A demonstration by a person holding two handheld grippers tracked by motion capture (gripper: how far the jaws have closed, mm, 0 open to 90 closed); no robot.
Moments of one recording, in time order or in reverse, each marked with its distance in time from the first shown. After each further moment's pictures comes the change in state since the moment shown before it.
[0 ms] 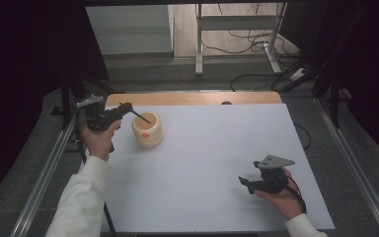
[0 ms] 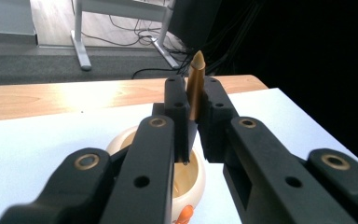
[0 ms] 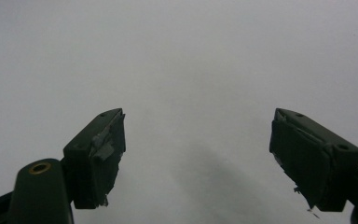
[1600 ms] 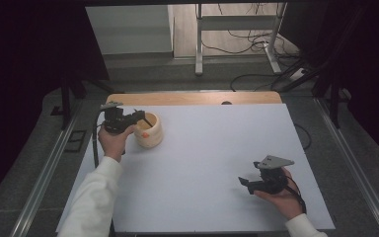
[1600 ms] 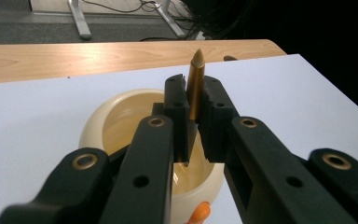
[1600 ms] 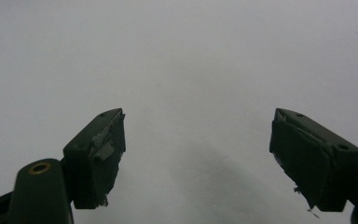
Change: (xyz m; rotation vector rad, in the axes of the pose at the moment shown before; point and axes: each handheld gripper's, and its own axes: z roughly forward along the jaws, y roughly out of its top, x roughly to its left) left arm 0.002 -0.025 0.048 0.128 0.020 0.006; right arm 0.000 -0.001 0.001 0.012 -0.002 -0.004
